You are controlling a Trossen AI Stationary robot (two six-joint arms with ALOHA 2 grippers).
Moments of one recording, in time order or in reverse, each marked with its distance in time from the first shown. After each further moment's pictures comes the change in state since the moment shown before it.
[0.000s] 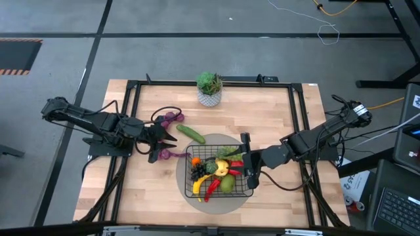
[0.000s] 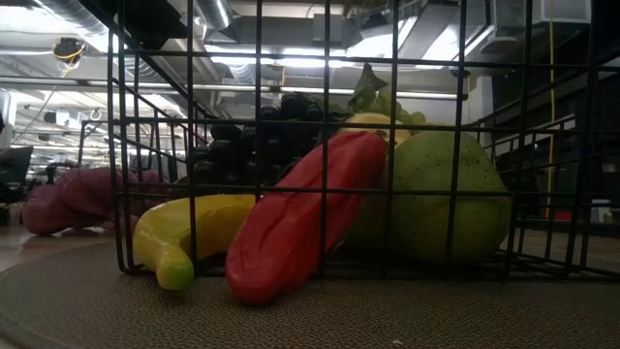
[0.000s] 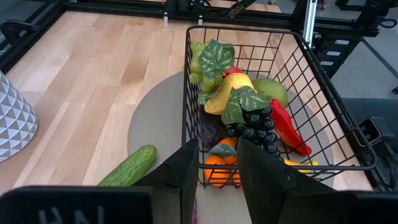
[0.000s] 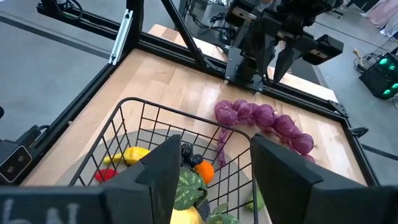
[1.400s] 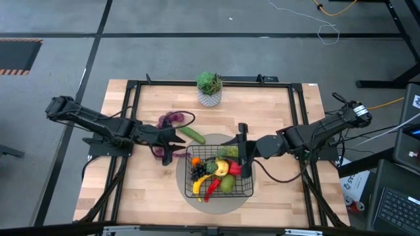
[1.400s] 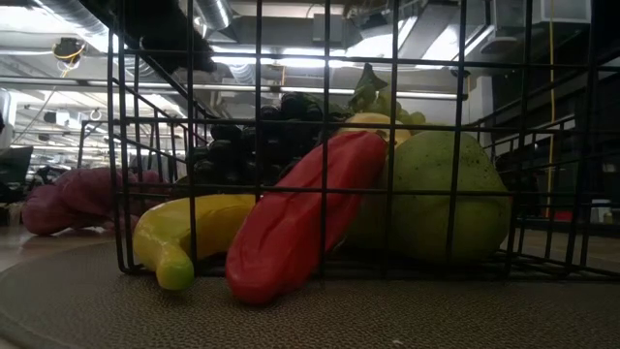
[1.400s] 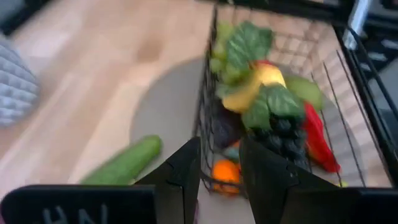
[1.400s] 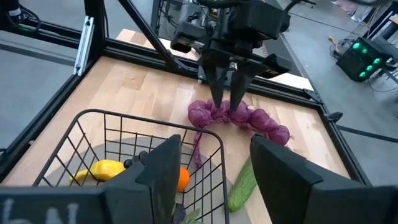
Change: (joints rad) left arm 0.001 0.211 0.001 0.126 -0.082 -0.132; right arm -0.100 0.004 0.001 0.033 0.001 0.030
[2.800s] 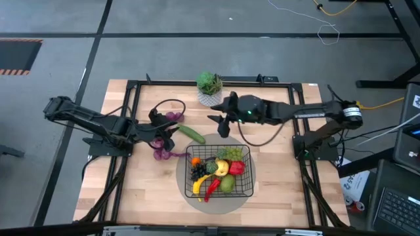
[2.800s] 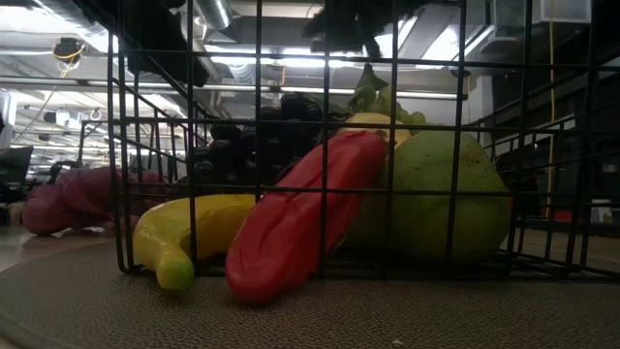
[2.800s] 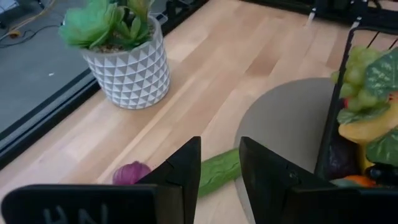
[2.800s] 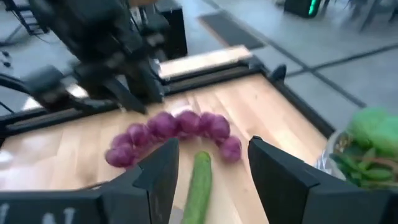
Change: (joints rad) left arm 0.002 -0.078 -0.001 -0.161 -0.417 -0.078; right arm -0.452 0.118 0.000 0.175 -0.224 0.260
